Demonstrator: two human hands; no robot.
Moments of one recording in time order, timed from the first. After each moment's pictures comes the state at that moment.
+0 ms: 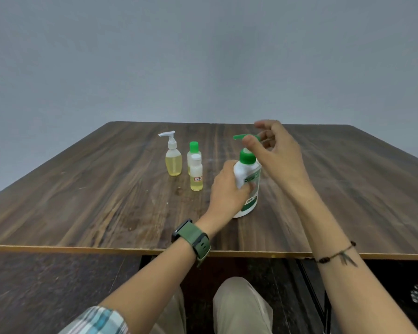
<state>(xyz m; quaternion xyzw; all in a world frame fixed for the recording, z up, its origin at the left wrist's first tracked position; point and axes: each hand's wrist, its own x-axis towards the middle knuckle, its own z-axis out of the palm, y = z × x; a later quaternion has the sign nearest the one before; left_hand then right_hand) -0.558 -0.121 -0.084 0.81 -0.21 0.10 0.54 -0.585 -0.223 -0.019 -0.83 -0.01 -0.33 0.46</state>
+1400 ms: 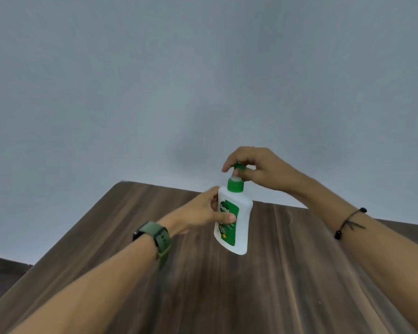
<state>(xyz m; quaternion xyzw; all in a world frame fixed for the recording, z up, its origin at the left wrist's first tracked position) -0.097 0.002 0.002 0.76 -0.22 -0.19 0.58 -0.107 -0.170 0.098 -0.91 -0.31 -0.08 0.28</state>
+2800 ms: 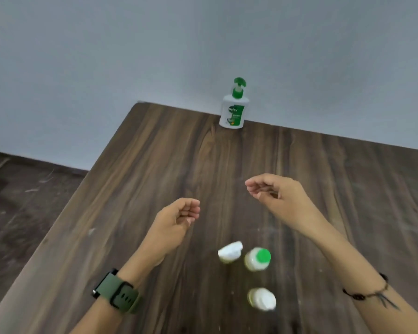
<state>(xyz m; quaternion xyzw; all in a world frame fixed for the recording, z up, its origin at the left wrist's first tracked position) -0.310 0.077 -0.027 0.80 -0.01 -0.12 0.59 -0.297 -0.154 0.054 -0.89 -0.04 0.07 0.44</state>
